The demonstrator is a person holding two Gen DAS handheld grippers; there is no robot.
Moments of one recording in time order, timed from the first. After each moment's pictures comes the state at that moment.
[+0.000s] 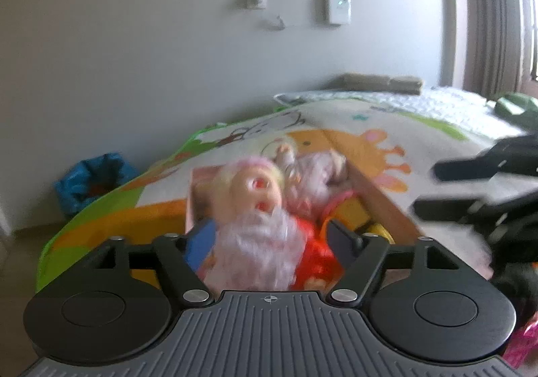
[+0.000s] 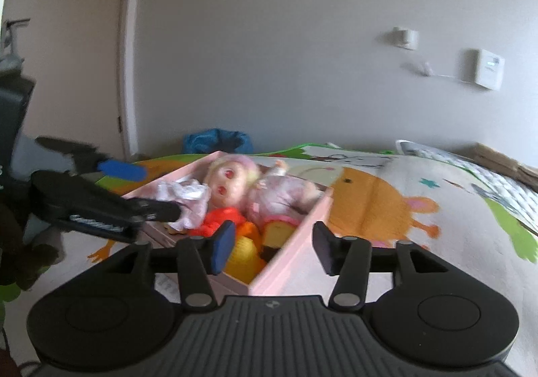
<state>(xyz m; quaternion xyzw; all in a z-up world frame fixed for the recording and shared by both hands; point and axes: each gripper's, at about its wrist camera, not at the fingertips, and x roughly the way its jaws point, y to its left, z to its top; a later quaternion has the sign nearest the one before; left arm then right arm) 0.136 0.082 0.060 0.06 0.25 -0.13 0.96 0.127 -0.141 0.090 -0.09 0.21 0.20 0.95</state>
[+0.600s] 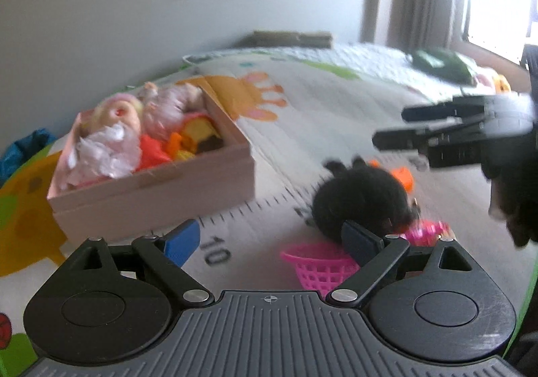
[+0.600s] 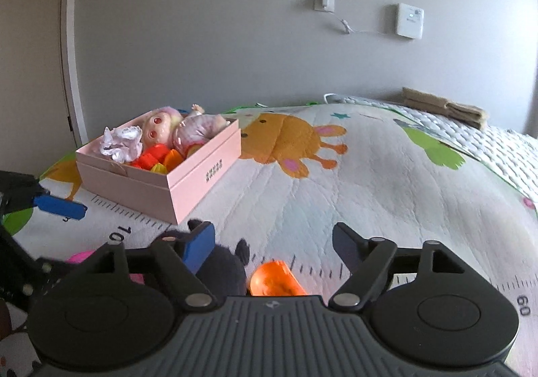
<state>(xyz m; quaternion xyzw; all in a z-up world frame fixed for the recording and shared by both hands) 0.037 0.014 0.034 0.08 0.31 -0.27 0.91 0.041 -0.229 0.066 -0.05 0.26 0.10 0.96</state>
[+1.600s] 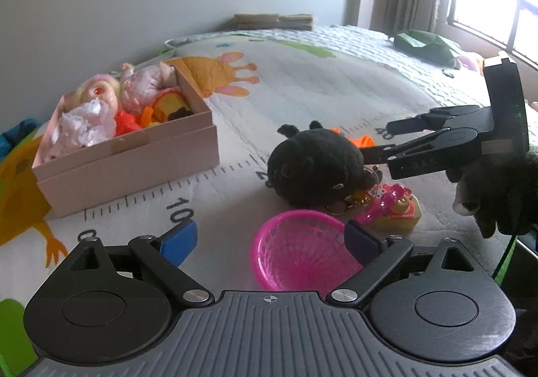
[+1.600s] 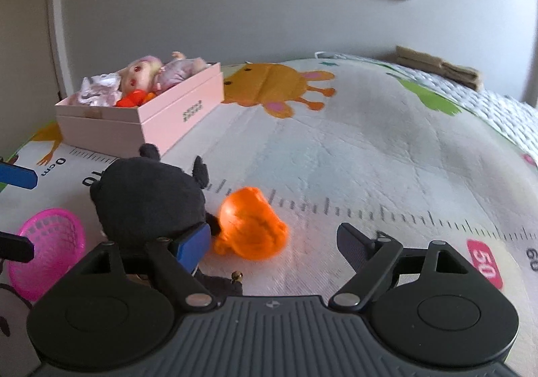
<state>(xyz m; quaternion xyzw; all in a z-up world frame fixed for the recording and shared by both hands) 0.007 0.007 0.032 0.08 0.34 -0.29 0.89 0.047 -0.245 0.021 -0.05 0.31 0.09 0.94</state>
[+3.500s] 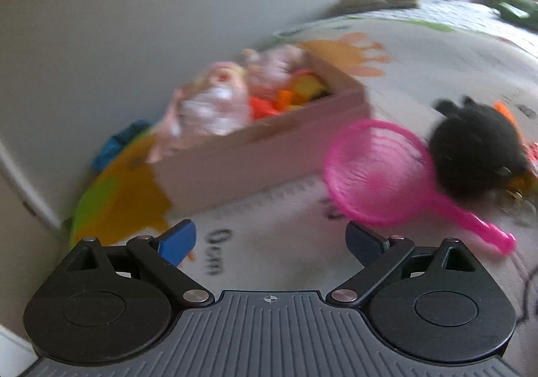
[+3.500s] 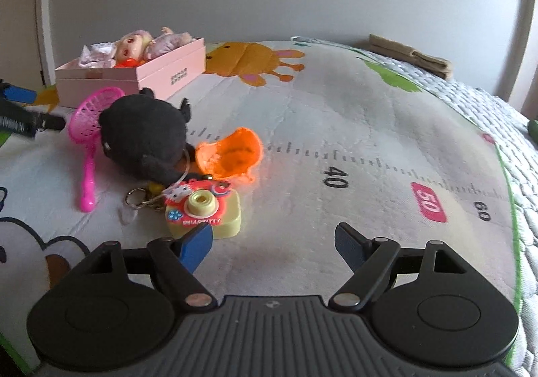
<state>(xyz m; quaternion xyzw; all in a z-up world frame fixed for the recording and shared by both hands) 0.036 0.033 0.019 0.16 0.32 -0.07 0.93 -0.022 -0.263 0.022 -0.07 0.34 0.04 0.94</state>
